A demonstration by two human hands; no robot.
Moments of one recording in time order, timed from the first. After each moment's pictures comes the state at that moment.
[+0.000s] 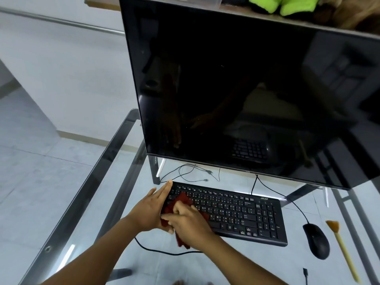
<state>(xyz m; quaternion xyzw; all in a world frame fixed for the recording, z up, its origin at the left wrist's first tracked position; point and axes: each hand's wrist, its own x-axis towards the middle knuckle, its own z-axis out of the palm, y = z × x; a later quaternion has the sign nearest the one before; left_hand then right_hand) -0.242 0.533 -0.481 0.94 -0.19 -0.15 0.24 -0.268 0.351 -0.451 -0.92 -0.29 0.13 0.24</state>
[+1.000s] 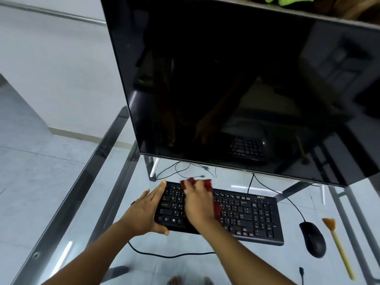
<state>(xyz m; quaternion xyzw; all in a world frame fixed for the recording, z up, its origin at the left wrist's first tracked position) -0.243 0.530 -0.481 0.94 -0.16 -0.15 0.26 -0.223 0.339 -0.447 -0.98 -0.04 0.06 0.18</state>
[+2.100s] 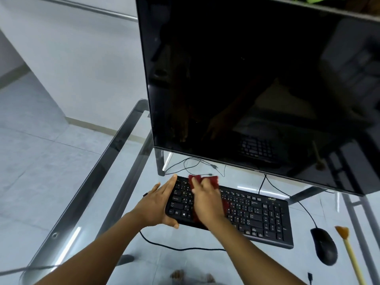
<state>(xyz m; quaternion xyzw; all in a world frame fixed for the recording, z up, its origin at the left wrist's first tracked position) -0.247 0.531 -0.479 0.94 -0.15 -0.15 0.28 -0.226 0.340 -0.456 -0.98 -0.12 0.03 0.17</state>
